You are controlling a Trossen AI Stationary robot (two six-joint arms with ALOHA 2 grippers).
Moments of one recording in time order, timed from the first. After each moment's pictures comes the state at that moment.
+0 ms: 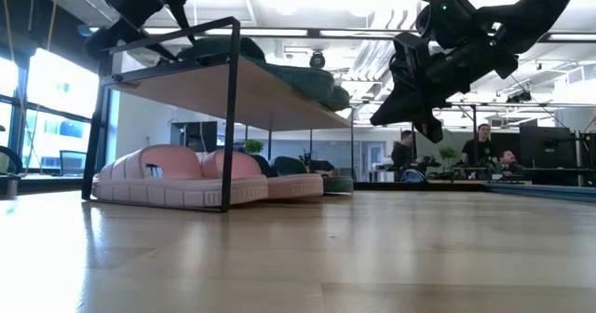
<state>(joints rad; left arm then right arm) -0.12 1.09 0.86 -0.73 -0.94 1.34 -0.32 1.28 0.50 0.24 -0.24 0.62</state>
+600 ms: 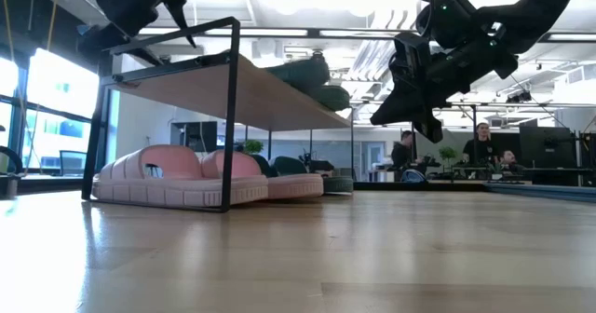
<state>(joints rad) -0.12 1.09 0.86 -0.84 -1.03 1.30 -0.32 1.28 0.50 0.24 -0.25 0.62</state>
